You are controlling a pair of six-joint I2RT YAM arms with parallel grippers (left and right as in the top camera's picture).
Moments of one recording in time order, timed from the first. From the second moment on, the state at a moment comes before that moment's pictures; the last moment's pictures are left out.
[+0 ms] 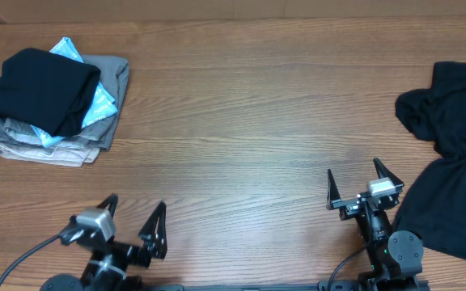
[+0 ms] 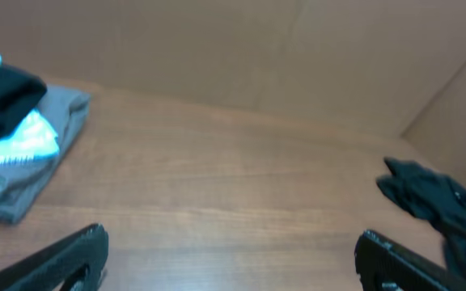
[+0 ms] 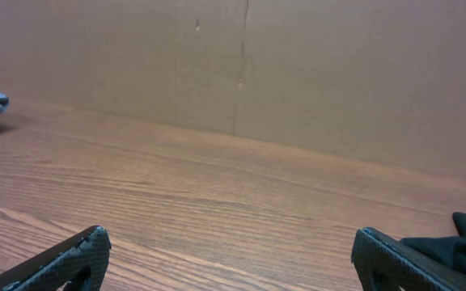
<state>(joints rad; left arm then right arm) 0.06 0.05 0.62 -0.74 0.35 -0.29 0.14 0.01 0.02 -0.03 -0.06 -0.11</state>
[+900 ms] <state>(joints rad) 0.03 0.02 0.03 -0.08 0.09 -0.18 0.14 0.01 0.02 -0.03 -0.07 -0.11</state>
